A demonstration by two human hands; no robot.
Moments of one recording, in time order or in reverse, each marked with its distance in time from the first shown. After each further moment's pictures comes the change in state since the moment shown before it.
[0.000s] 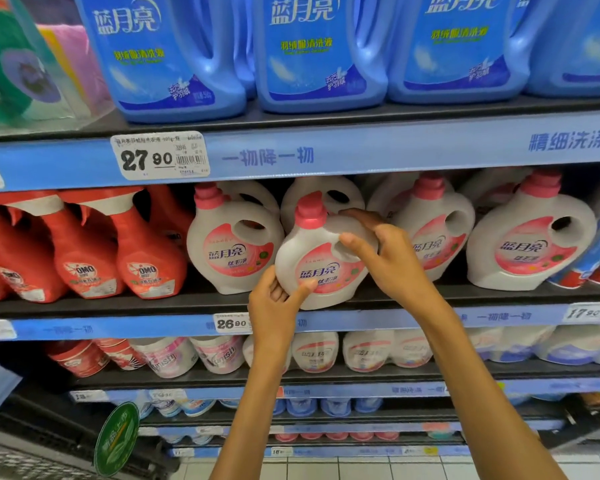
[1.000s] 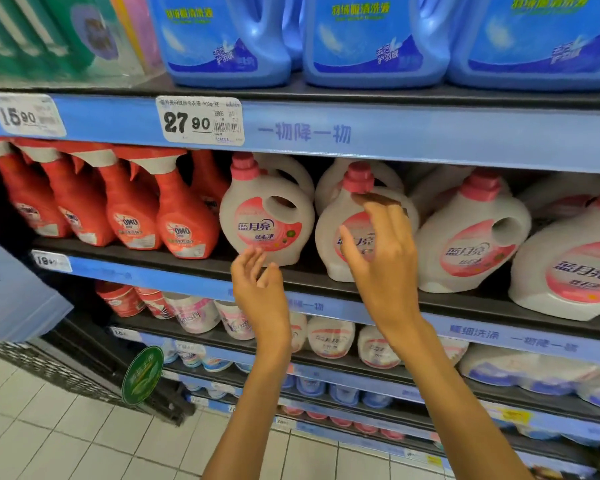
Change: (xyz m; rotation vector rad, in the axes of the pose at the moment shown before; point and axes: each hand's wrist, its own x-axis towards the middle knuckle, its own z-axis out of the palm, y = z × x) left_hand -0.004 0.004 -0.007 -0.064 0.620 -0.016; right_hand -0.019 -0.028 0.035 -0.245 0.239 -0.340
